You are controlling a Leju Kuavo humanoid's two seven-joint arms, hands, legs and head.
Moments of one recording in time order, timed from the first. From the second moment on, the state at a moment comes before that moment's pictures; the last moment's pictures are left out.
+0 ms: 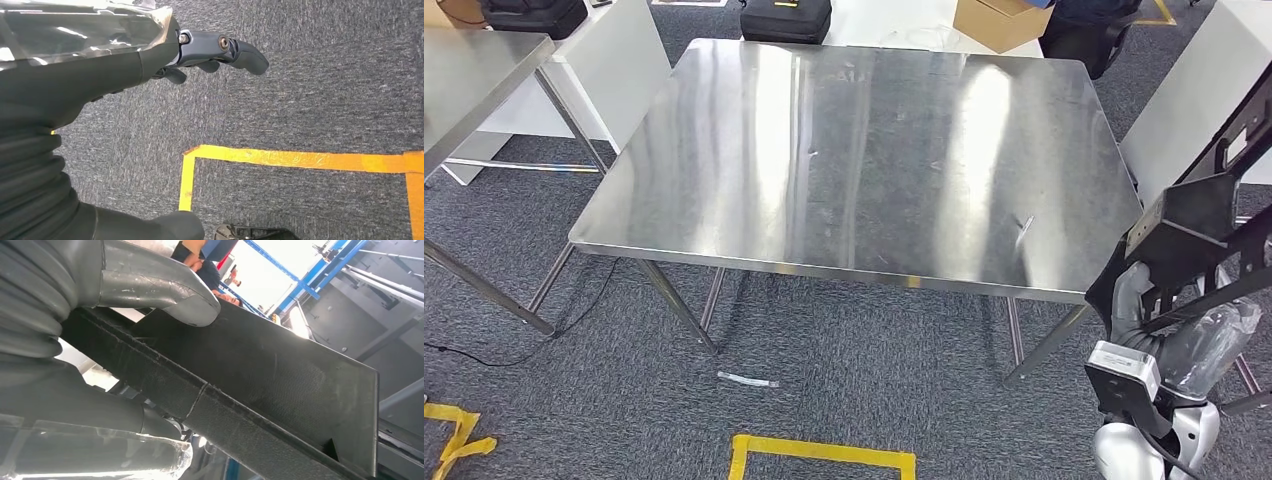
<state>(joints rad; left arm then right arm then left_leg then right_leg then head) -0.02 -0.15 1.02 -0.27 -1.04 0.36 -0.43 -0.01 -0.15 -0.03 -1.84 0.72 -0.69 -0.24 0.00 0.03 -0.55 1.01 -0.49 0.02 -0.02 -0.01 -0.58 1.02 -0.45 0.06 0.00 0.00</state>
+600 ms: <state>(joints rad) -0.11 -0.20 1.01 -0.23 -1.07 0.43 -0.35 -0.07 -0.15 0.03 -1.79 0.73 -0.68 -0.21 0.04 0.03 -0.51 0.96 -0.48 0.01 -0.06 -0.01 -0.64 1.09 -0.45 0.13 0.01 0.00</state>
